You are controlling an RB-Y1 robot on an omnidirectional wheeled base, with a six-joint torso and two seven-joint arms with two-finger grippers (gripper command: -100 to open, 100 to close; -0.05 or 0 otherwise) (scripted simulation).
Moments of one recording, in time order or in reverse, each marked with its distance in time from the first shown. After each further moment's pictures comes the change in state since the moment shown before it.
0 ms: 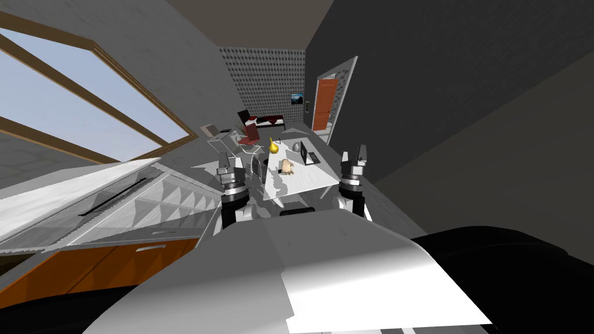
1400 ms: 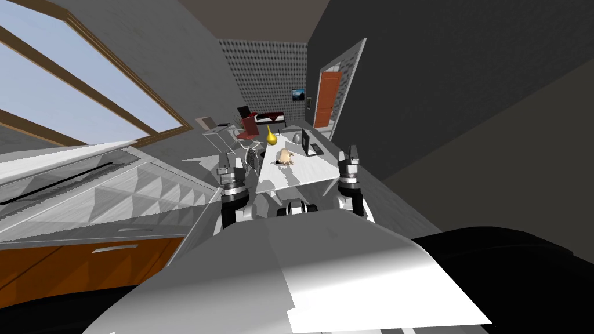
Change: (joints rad) left arm 0.000 0.000 0.000 0.000 0.000 0.000 0.000; right arm -0.039 -0.080 0.001 0.036 0.032 0.036 0.019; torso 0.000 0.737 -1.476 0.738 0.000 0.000
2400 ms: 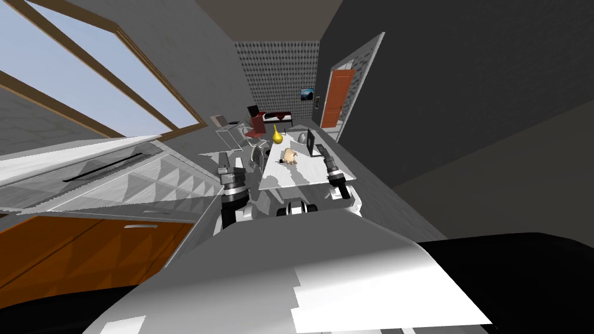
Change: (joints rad) left arm 0.000 0.000 0.000 0.000 0.000 0.000 0.000; right arm -0.231 -0.126 0.042 0.254 0.215 0.158 0.141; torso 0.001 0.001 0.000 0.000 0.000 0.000
